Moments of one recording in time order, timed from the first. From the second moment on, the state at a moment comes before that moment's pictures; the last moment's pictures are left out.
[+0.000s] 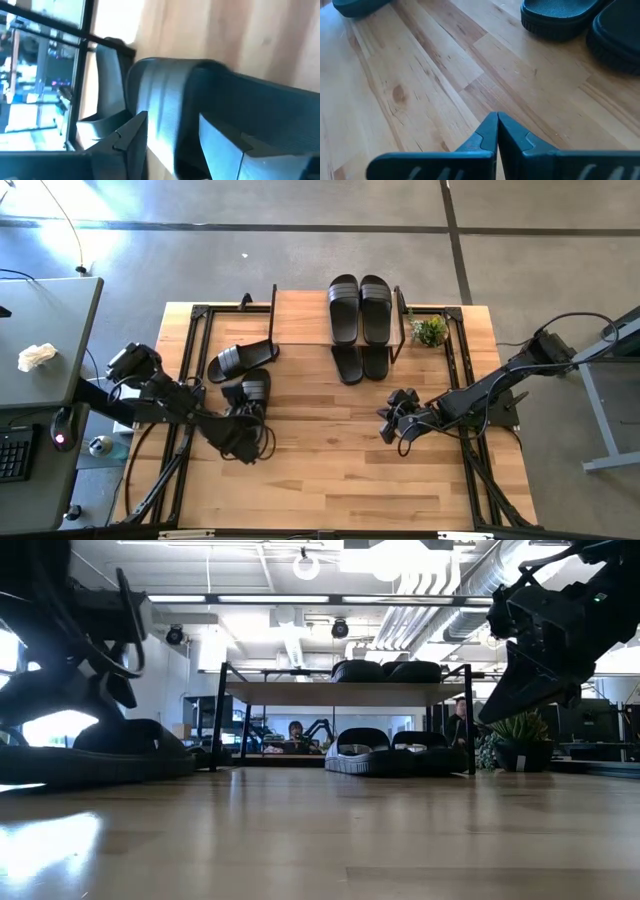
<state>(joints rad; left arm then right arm) -0.47 1.61 0.82 -1.09 -0.82 -0.82 0.45 1.28 0.51 -0.15 0.57 0.98</state>
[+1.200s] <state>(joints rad) -0.26 1.60 0.94 -1.14 -0.65 -0.81 0.45 1.28 0.51 -0.15 0.59 0.96</state>
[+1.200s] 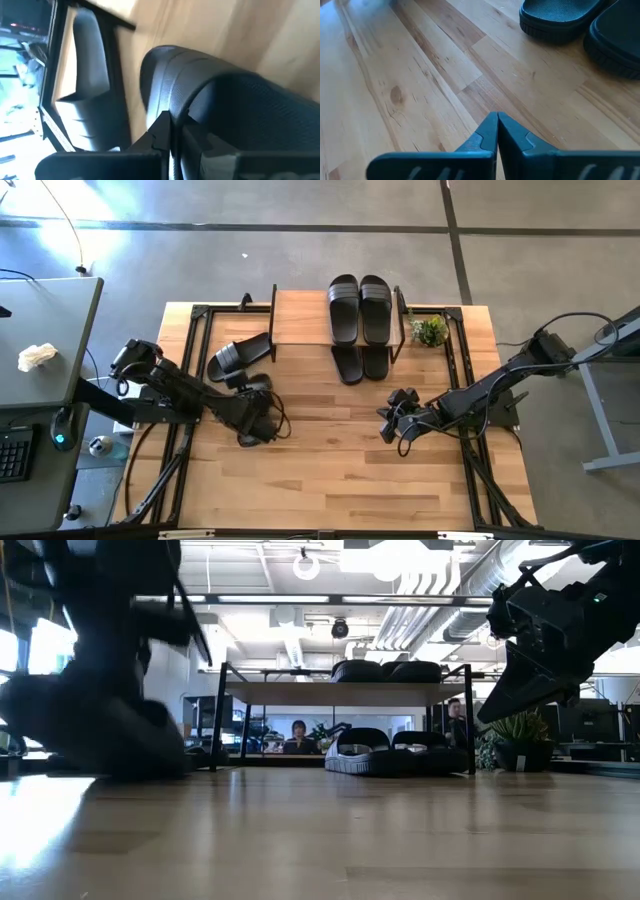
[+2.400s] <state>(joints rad) -0.47 1.82 1.12 -1.12 -0.61 -1.08 0.45 1.28 0.51 -0.15 0.56 0.96</state>
